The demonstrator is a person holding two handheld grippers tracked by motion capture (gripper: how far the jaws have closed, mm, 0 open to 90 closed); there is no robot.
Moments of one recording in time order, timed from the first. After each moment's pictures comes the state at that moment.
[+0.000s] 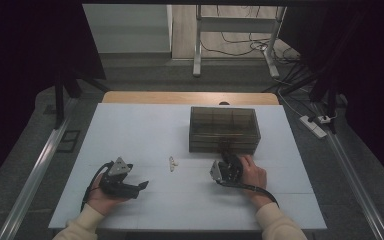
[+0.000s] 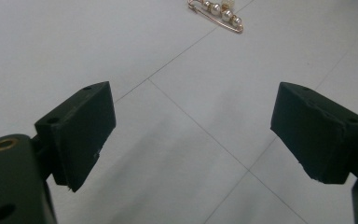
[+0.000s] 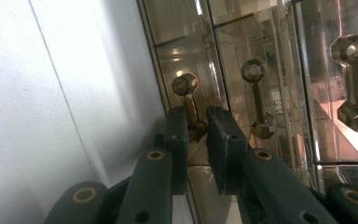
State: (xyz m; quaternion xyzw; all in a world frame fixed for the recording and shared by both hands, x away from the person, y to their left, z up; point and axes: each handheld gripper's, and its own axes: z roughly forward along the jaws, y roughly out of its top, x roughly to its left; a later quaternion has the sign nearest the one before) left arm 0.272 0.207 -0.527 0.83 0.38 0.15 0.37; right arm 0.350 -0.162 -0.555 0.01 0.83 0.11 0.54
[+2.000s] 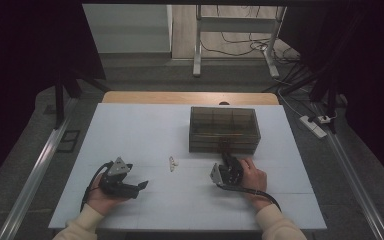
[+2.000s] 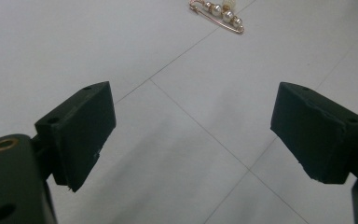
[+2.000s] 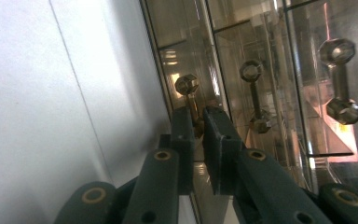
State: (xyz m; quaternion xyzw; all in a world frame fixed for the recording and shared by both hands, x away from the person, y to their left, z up) left arm 0.271 0.207 -0.527 0.83 0.38 0.15 0.37; right arm 0.342 -0.163 -0.559 0.01 0.82 0.12 0.55
